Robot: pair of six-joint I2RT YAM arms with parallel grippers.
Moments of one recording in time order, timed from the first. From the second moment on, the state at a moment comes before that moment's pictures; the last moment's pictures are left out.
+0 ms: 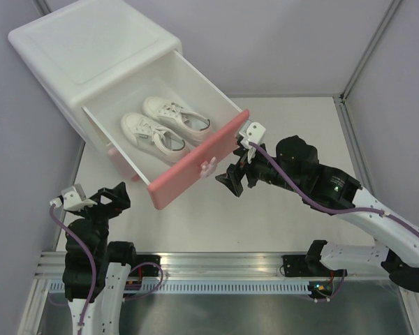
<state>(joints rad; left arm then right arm) -0.04 0.01 0.62 -0.68 -0.21 -0.41 1.00 1.08 1.37 -0.53 0.00 -0.02</state>
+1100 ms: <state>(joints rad) -0.03 0.01 0.62 -0.68 -0.21 -0.41 1.10 1.10 1.12 -0.18 0.09 0.13</state>
